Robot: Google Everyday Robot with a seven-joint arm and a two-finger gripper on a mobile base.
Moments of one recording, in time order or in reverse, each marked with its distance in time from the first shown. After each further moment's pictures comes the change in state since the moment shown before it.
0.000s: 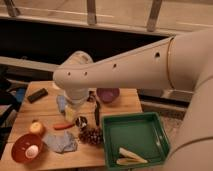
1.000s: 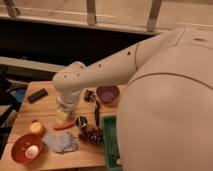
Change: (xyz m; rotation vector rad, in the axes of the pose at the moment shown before) arm -0.055 0.030 0.072 -0.165 -0.095 -0.057
